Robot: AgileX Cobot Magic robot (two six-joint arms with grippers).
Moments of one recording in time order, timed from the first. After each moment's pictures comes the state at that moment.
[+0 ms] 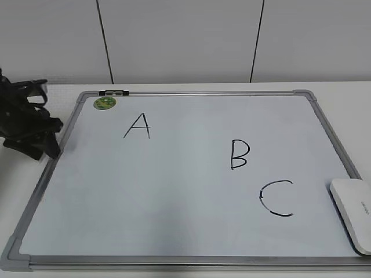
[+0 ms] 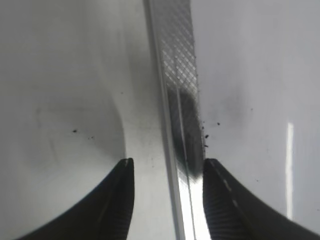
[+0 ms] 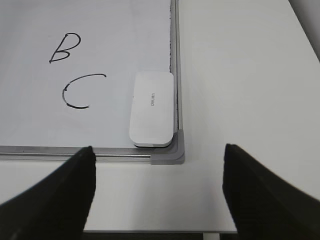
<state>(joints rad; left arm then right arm) 0.01 2.12 -1.44 -0.29 0.86 0.27 -0.01 -0.02 -0.49 0.00 1.14 -0.05</state>
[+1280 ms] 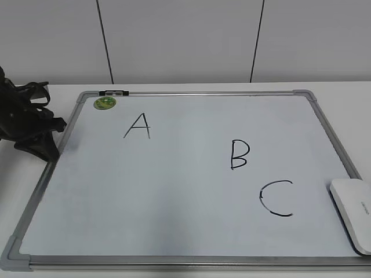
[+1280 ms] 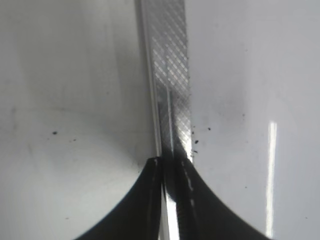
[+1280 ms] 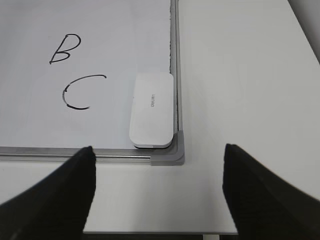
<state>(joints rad) 0.01 2.15 -1.45 -0.33 0.87 0.26 -0.01 -0.02 -0.50 0.00 1.14 -0.05</state>
